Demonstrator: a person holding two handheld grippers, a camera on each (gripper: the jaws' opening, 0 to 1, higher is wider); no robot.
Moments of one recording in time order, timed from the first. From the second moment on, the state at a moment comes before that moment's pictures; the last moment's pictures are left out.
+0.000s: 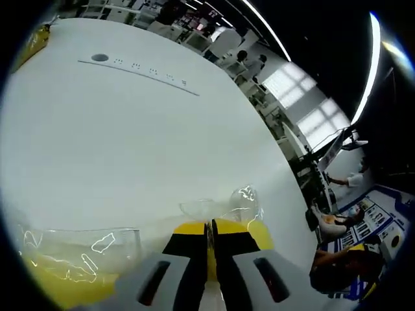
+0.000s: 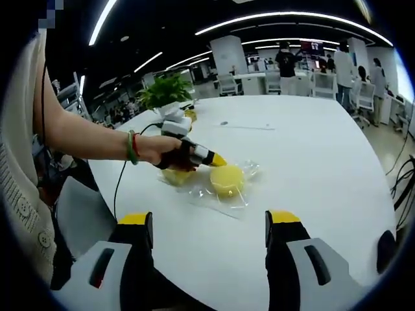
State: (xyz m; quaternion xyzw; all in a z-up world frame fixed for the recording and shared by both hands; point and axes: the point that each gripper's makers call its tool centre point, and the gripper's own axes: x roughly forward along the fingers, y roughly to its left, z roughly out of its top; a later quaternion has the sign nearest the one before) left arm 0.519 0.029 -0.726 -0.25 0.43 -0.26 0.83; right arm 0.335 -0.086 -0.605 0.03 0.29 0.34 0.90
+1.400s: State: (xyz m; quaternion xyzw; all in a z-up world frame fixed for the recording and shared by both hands) left arm 0.479 0.051 -0.716 -0.19 0.45 -0.25 0.84; right arm 0.300 -0.086 -0.578 0.02 0.25 0.31 0.92
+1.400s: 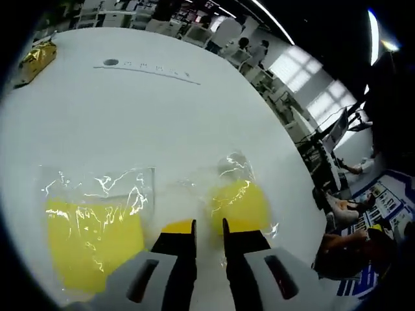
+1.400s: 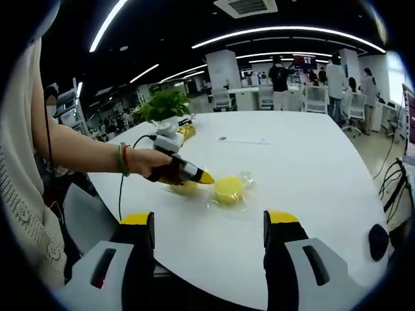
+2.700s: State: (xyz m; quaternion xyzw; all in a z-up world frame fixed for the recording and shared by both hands) left arm 0.335 0.166 -0.570 -0.19 0.27 -0.29 0.90; right arm 0.273 -0.010 -0.527 0.07 0.19 0.41 0.89
